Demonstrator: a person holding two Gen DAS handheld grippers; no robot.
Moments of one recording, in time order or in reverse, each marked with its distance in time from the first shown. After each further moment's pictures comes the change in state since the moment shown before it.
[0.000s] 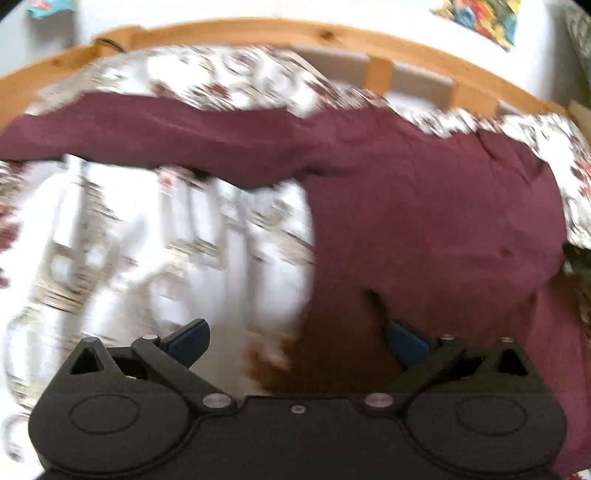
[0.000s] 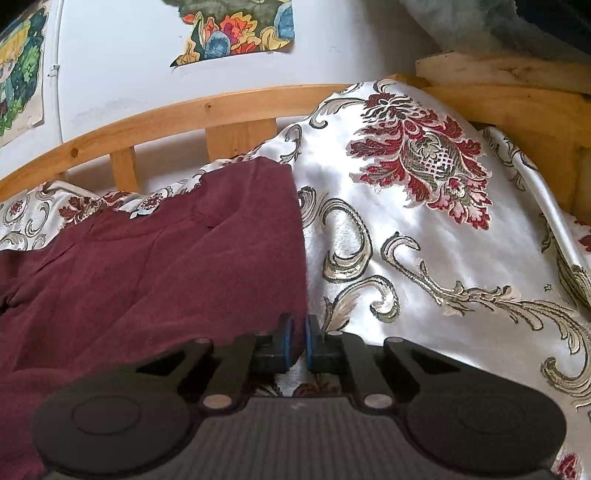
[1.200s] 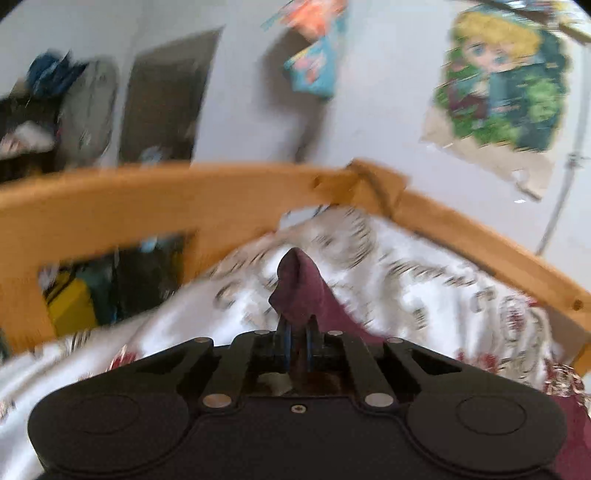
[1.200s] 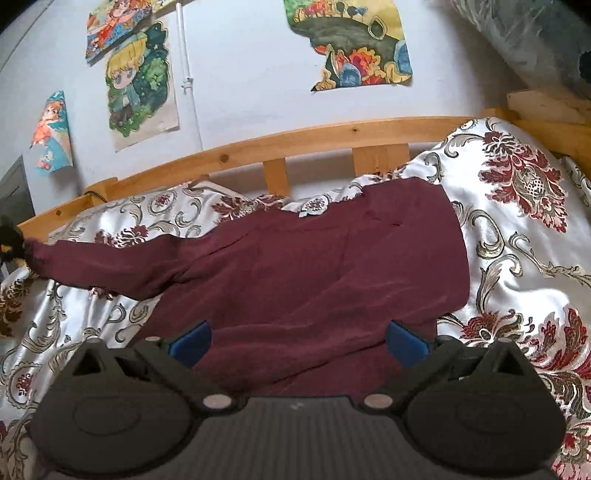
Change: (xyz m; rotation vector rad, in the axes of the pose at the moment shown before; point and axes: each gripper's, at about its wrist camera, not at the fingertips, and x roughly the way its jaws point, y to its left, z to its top) left arm -0.018 0.201 0.132 -0.455 -0.415 0.397; right arm -0.116 0.087 -0.030 -0.056 -0.046 0.309
